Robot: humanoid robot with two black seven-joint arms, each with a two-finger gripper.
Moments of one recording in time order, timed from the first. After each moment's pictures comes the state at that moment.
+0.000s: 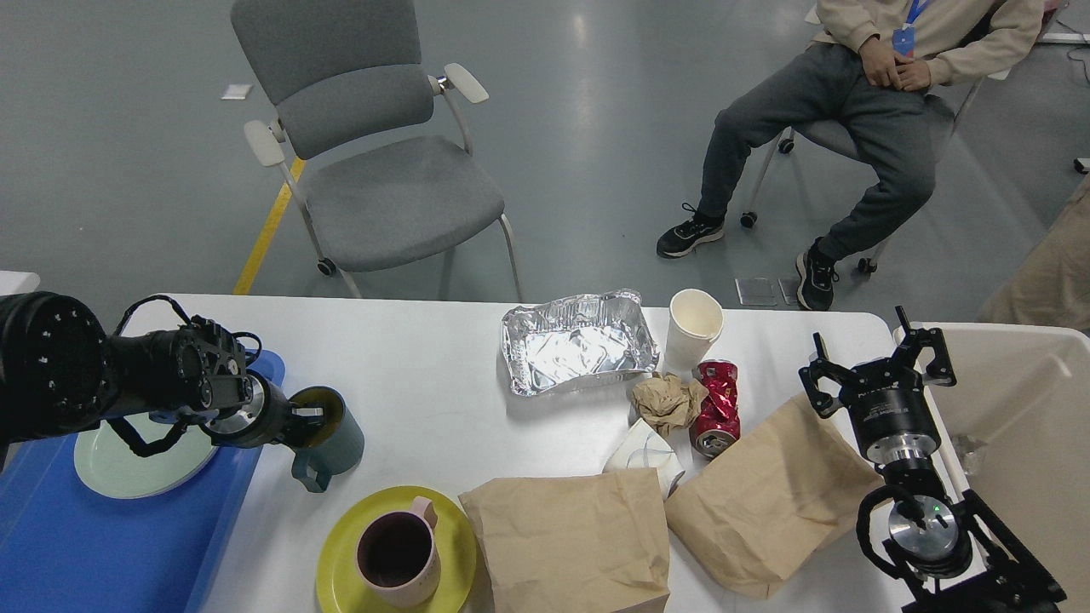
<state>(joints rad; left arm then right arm) -1.41 0.19 1.34 -0.84 -0.10 -0.38 -0.02 0.20 -0.13 1.40 0.86 -0.26 0.35 0.29</state>
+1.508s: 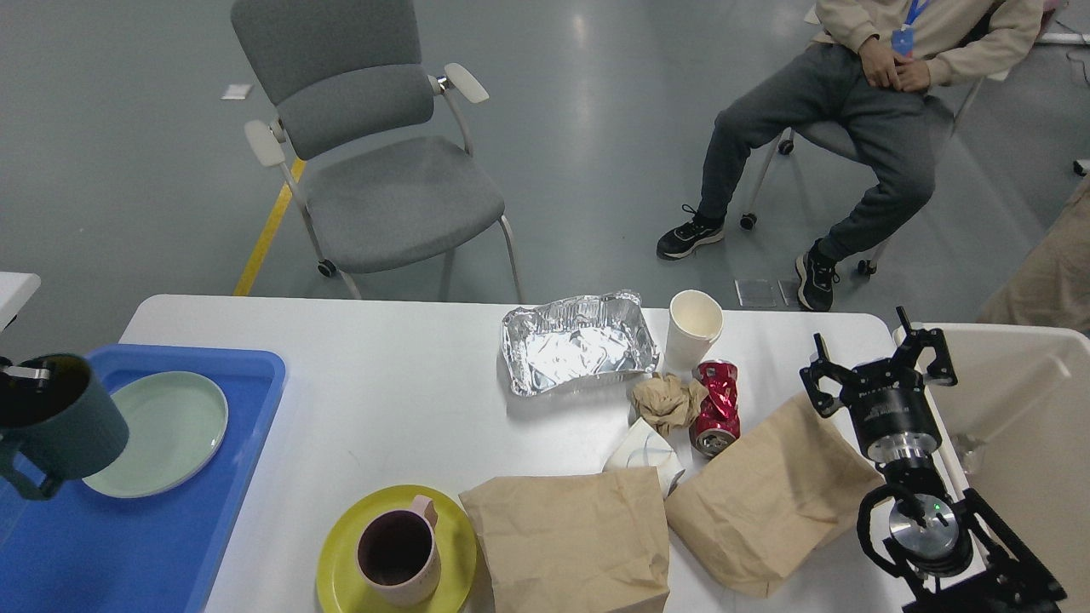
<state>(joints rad) -1.99 0.78 1.50 -1.25 0.41 -0.65 -0.03 0.20 -0.13 1.40 0.86 -0.26 0.35 0.29</state>
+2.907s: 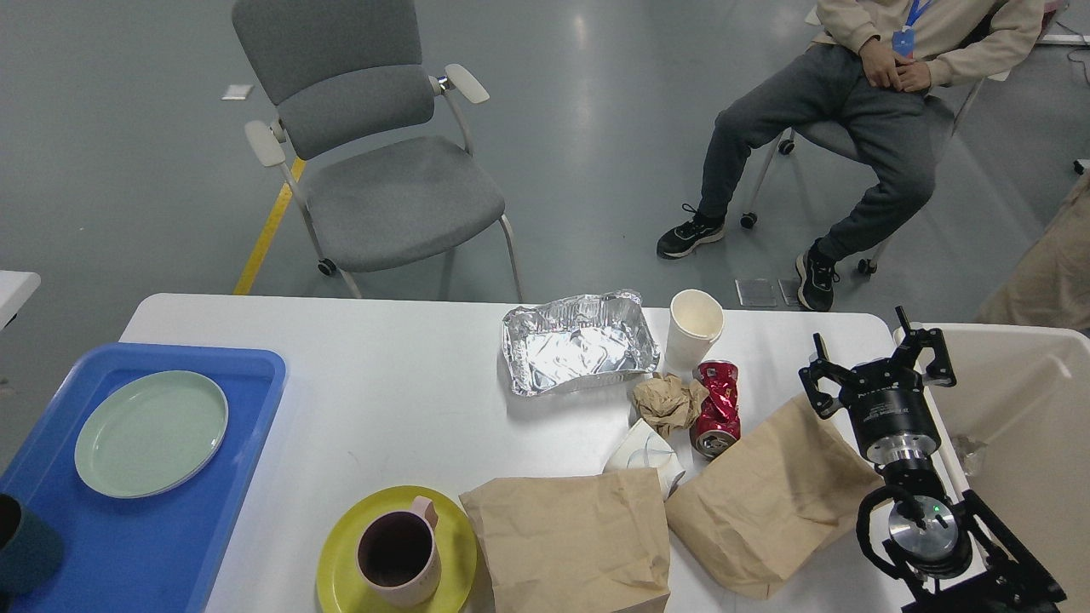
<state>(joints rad) -0.92 0.89 0.73 -0.60 0.65 -0.49 -0.19 0.20 -0.13 1.40 0.86 -0.26 0.35 0.29</state>
